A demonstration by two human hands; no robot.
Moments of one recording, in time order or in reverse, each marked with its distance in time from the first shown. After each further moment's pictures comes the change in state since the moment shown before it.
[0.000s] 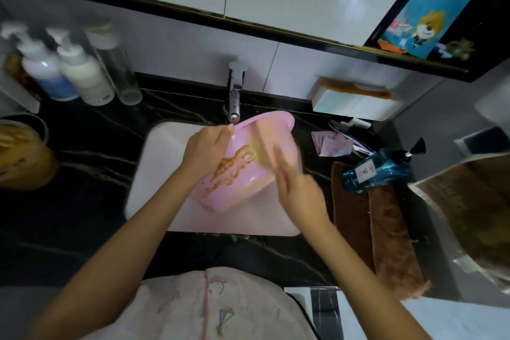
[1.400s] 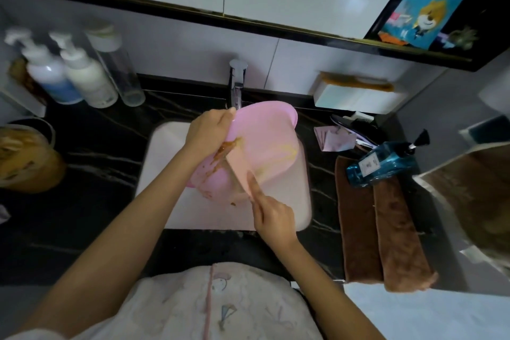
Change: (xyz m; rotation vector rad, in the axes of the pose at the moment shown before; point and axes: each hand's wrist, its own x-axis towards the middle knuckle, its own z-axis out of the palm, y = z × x) left_hand 0.035 -0.001 -0.007 0.105 -0.012 -0.054; right_hand -0.035 -0.007 0.080 0.080 0.139 -0.145
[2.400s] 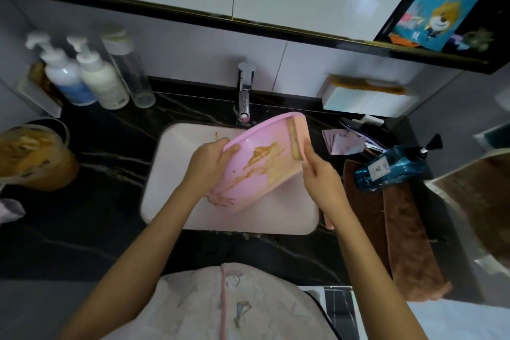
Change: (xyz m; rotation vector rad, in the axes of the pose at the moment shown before) left_hand -0.057 -0.023 0.010 -0.093 -0.017 0.085; right_hand 0.061 0.029 -0.081 0.214 -0.156 0.469
